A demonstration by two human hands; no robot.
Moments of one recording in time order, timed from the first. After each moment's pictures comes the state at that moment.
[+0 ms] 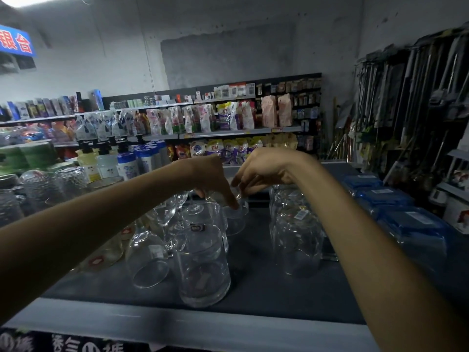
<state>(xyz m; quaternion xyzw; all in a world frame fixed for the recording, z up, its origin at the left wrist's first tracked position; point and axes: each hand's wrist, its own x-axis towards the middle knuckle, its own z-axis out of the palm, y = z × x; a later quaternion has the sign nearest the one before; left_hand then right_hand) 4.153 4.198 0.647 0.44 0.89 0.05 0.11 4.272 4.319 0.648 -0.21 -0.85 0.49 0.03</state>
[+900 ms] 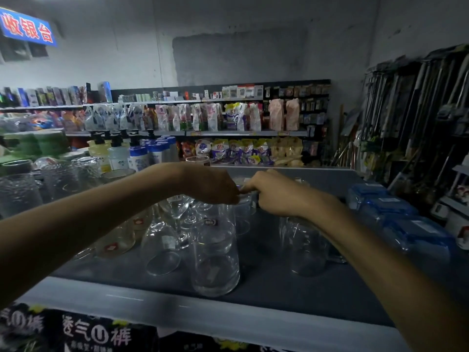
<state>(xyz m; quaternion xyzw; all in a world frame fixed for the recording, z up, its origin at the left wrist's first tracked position) 4.187 4.150 0.651 0.57 0.82 -0.10 0.03 4.304 4.272 0.622 -0.10 -0.98 0.12 0.10</state>
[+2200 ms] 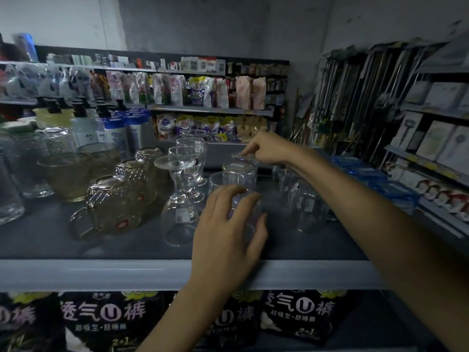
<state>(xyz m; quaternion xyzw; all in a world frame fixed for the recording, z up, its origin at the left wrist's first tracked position) 4.259 4.065 0.504 0.53 0.66 0.45 -0.28 4.259 4.280 0.636 -0.23 -0.96 0.09 0.10</state>
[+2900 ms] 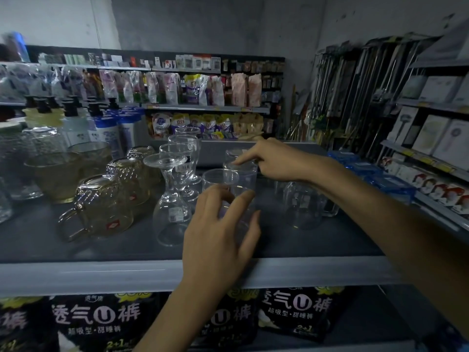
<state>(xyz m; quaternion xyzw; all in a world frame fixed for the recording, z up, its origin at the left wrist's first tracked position) 4.258 4.064 0.503 0.52 0.66 0.45 -0.31 4.306 4.251 0.628 -0.15 -0.98 0.08 0.11</state>
